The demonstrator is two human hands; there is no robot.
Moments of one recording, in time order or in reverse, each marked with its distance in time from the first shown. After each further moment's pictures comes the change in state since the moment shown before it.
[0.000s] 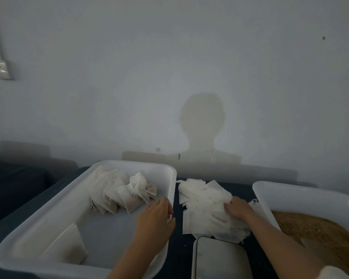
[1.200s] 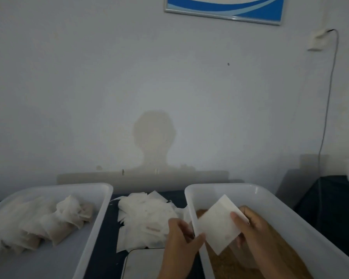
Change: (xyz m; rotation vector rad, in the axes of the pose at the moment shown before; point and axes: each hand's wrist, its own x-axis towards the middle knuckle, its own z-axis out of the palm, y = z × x) left_hand -0.020 0.195 0.072 -0.963 -0.323 -0.230; right_hand -0.210 0.104 -0.083 1.015 0.525 -0.151
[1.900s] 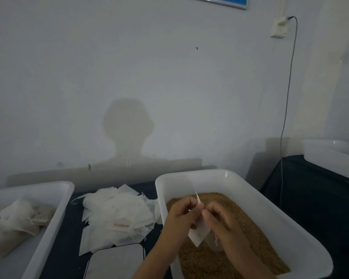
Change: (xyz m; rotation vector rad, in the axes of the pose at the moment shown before) left_hand 0.021 0.023 0.058 -0.192 -0.336 0.228; right_hand -0.019 0.005 -0.019 -0.054 -0.159 -0.178
